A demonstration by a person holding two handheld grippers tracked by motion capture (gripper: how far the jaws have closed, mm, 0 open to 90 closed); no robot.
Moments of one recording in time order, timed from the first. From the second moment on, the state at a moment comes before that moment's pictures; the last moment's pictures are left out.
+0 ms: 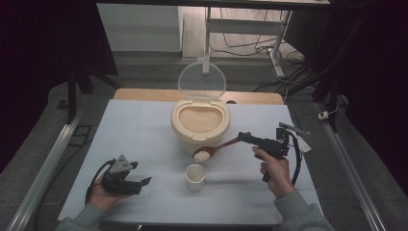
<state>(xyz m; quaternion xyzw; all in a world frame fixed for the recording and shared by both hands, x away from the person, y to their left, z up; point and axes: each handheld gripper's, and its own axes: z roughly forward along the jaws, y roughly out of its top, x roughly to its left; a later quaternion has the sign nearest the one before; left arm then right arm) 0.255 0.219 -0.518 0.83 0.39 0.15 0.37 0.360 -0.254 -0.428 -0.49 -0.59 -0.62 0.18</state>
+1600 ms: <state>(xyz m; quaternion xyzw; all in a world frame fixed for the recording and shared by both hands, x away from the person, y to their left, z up) 0.255 0.219 -0.518 0.83 0.39 0.15 0.37 0.324 -0.224 -0.417 -0.35 -0.71 -0.61 0.00</state>
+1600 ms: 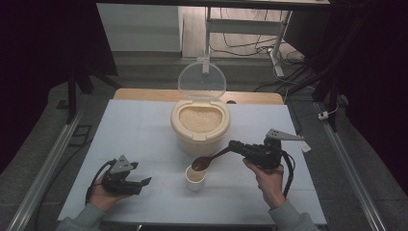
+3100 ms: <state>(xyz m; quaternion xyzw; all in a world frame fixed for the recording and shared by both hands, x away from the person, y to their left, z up) 0.256 0.219 -0.519 0.83 0.39 0.15 0.37 0.333 -0.256 -0.412 -0.35 -0.79 -0.50 0.08</state>
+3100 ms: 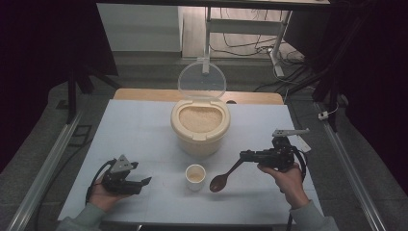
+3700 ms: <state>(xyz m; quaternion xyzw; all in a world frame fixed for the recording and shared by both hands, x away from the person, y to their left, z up) 0.256 0.218 -0.519 0.83 0.39 0.15 0.37 0.343 -0.234 -0.427 -0.34 -0.83 -0.42 0.13</state>
